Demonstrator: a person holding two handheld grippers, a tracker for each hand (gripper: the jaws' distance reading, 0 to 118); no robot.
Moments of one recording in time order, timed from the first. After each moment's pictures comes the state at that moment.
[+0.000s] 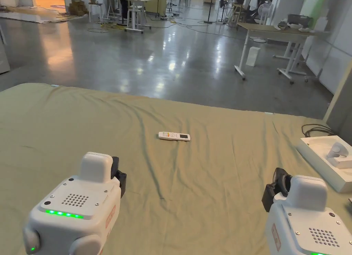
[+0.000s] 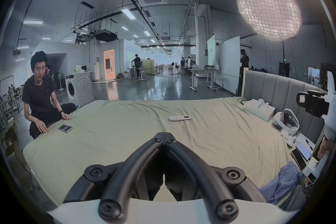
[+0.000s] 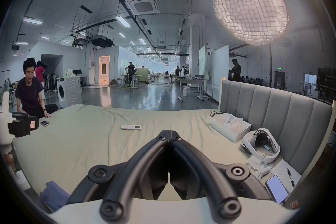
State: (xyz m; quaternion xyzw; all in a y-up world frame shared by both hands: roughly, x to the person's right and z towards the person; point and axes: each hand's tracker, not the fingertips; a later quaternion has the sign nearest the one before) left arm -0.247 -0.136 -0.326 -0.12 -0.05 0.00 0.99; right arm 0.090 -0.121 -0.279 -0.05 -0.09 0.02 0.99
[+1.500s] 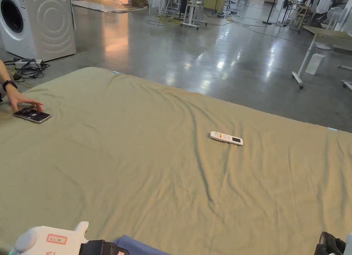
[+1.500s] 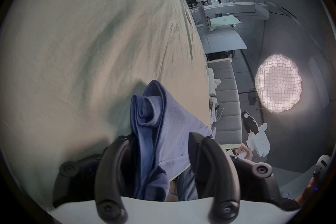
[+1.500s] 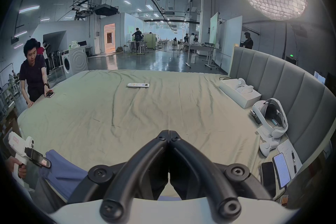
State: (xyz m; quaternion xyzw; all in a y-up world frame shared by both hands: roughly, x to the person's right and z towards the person) left arm -0.437 -0.334 -0.300 -0.50 -0.26 0.47 0.69; right arm 0.082 -0.177 -0.287 -0.21 -0.05 0.03 0.98
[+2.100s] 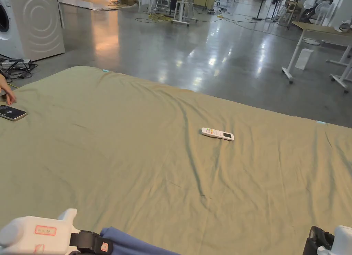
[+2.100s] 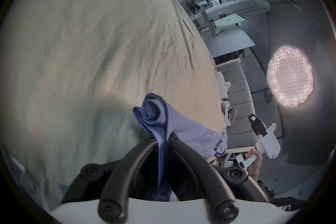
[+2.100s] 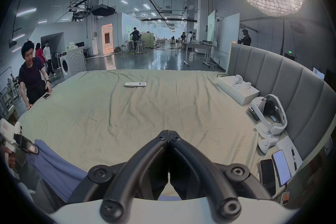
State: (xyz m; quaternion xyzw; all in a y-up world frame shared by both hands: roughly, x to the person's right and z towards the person) left arm -0.455 -0.302 -0.317 -0.48 -0.21 0.39 0.76; right arm 0.091 -0.179 -0.284 -0.22 -0.05 0.02 0.97
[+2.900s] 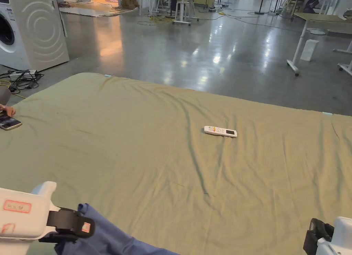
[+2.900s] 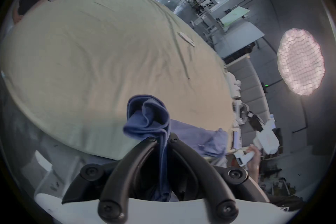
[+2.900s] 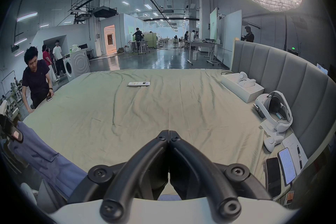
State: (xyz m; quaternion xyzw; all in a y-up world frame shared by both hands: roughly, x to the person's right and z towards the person) left arm -0.427 -0.157 -0.279 -0.48 -0.16 0.30 0.81; right arm 0.098 -0.184 -0.287 -0.22 -0.03 0.00 0.97
